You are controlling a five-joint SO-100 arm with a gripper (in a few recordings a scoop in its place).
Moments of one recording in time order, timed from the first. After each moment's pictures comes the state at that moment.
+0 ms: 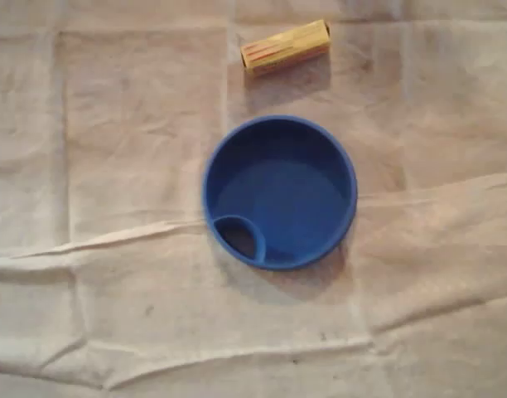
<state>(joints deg) -1.5 188.9 109.1 100.8 -8.8</state>
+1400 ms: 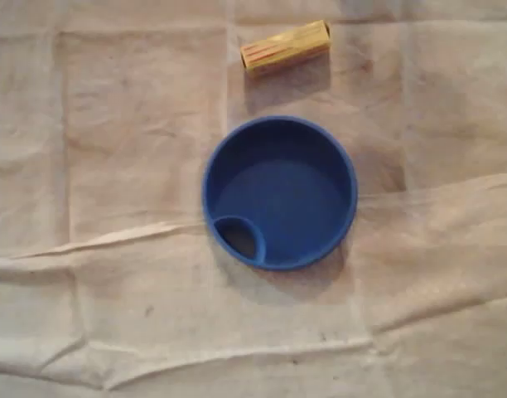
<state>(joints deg) -1.8 129.3 109.2 100.7 -8.8</state>
